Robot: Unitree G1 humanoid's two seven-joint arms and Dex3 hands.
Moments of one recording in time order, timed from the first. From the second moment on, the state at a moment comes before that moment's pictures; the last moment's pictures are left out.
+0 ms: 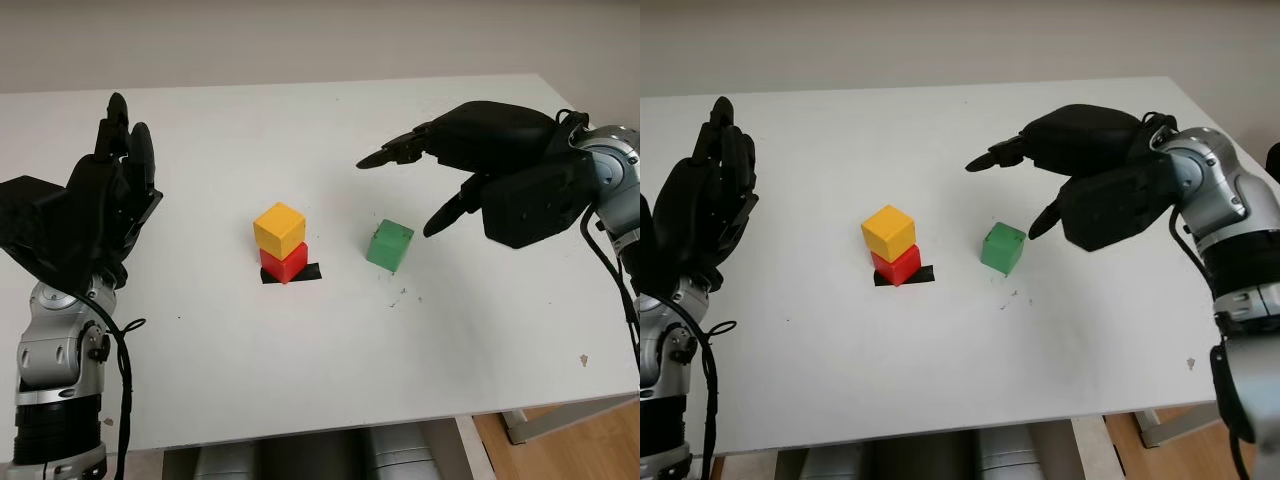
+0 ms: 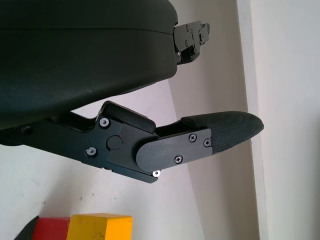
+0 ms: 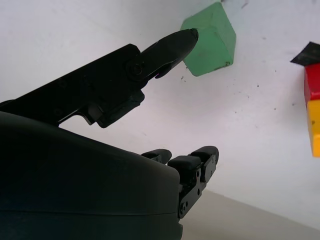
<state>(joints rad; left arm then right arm) -0.34 0.34 0.27 -0.10 -0.17 0.31 -0.11 -0.99 -0.77 0.28 0.67 -0.54 -0.74 0.57</state>
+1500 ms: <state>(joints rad) -0.31 0.35 0.24 -0.10 -0.10 0.30 -0.13 -1.00 -0.73 0.52 0.94 -0.88 -0.87 0.04</state>
